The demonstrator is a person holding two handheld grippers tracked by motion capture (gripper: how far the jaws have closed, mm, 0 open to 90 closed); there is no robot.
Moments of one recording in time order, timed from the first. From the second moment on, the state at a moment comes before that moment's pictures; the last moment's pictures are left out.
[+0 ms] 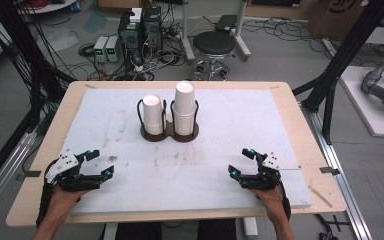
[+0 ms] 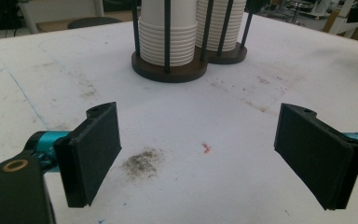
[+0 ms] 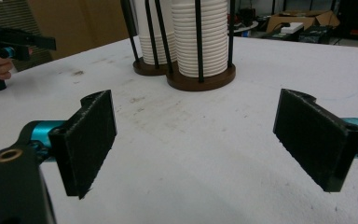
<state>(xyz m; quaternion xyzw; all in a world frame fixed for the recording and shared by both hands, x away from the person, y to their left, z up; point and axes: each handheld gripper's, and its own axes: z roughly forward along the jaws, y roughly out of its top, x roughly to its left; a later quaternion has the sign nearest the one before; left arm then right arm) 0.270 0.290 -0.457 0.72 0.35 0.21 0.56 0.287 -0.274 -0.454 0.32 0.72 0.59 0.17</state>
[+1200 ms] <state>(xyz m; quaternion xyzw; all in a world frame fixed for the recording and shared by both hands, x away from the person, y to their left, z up) 0.273 0.291 -0.457 0.72 0.36 0.20 0.56 0.293 -0.280 -0.405 0.33 0.73 0.58 0.16</state>
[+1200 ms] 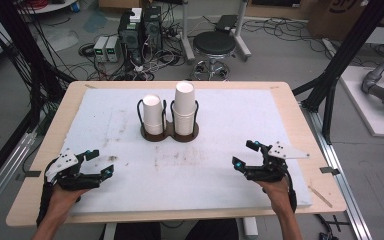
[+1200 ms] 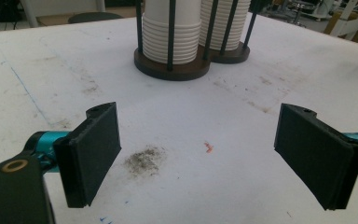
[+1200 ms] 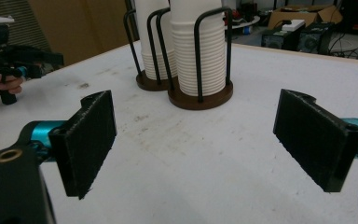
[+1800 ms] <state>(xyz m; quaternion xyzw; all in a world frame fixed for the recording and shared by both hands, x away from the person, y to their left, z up) 0.274 0.290 -0.456 0.72 0.36 0.20 0.56 0.335 -0.265 -0.287 0.30 0.79 0.51 0.16</state>
